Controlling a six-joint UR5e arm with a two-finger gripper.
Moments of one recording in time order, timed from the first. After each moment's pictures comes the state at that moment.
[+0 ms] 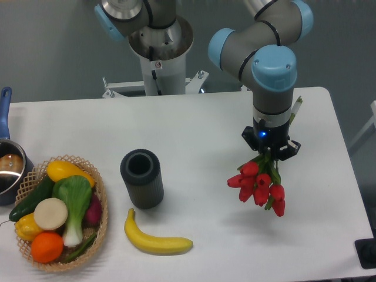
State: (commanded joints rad) arm 2.65 -1.87 -1.64 -0.98 1.61 1.18
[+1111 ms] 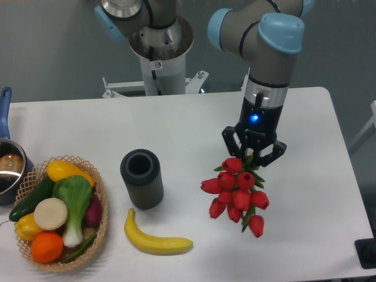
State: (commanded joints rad) arm 2.67 -1.80 -1.63 -0.86 0.90 0.96
